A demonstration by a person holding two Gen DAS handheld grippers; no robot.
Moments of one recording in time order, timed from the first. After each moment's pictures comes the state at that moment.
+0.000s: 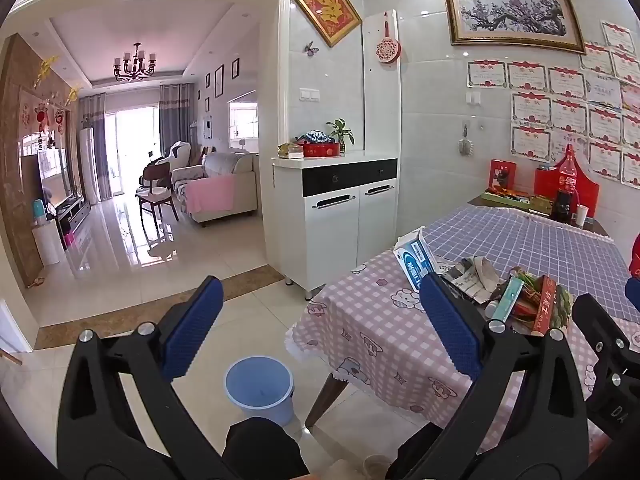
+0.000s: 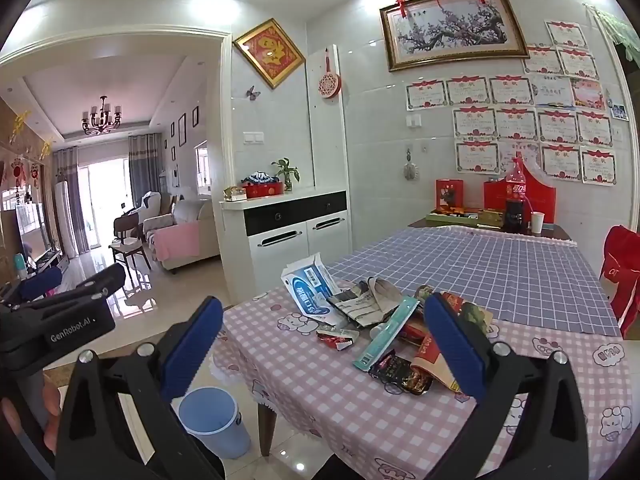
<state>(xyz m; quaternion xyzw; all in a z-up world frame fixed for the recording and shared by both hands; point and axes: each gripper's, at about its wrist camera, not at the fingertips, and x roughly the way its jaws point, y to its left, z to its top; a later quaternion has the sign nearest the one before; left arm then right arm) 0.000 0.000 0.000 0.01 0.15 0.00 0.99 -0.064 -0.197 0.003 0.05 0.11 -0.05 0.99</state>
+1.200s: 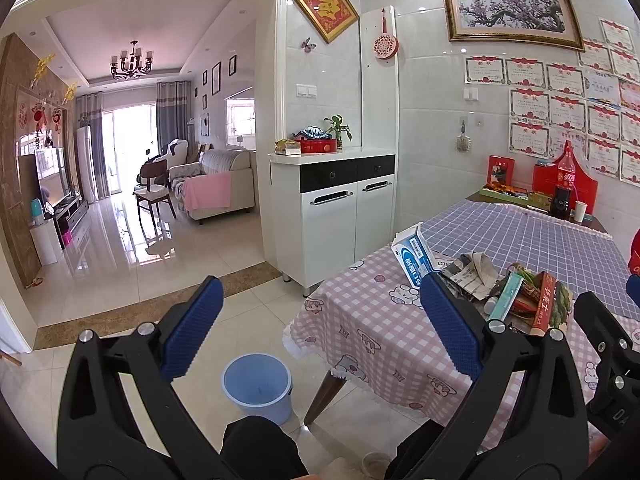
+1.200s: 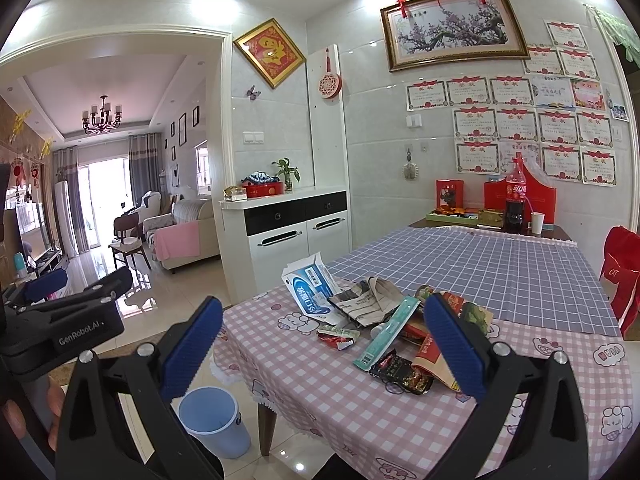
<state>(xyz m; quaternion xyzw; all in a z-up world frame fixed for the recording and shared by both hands) 0.004 -0.006 -0.005 0.01 0.15 0.00 0.99 -0.064 -0.196 0.005 0.05 0.11 -0.05 0.99</state>
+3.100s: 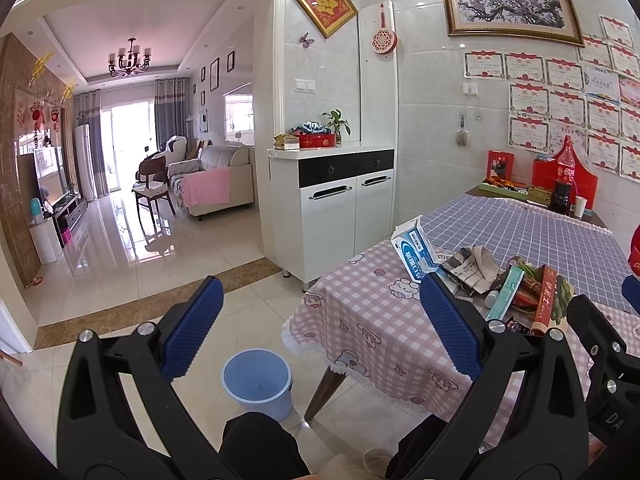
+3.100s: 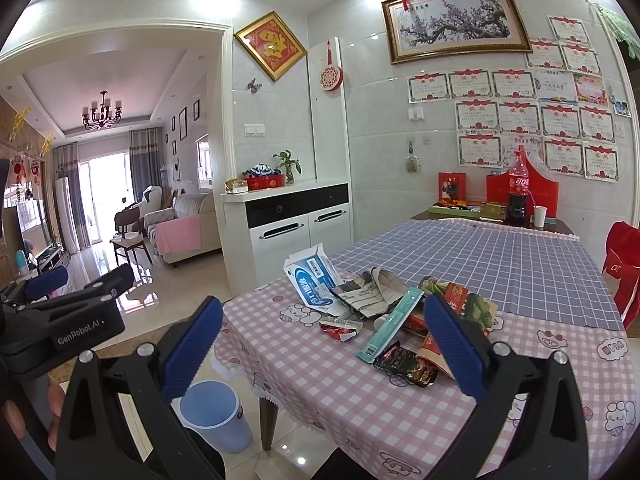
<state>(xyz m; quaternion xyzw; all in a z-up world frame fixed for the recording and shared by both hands) 0.006 -0.010 -0.020 0.01 0.16 0.00 0.99 -0.056 -0.196 -0.013 0.05 0.12 -0.04 0.99</state>
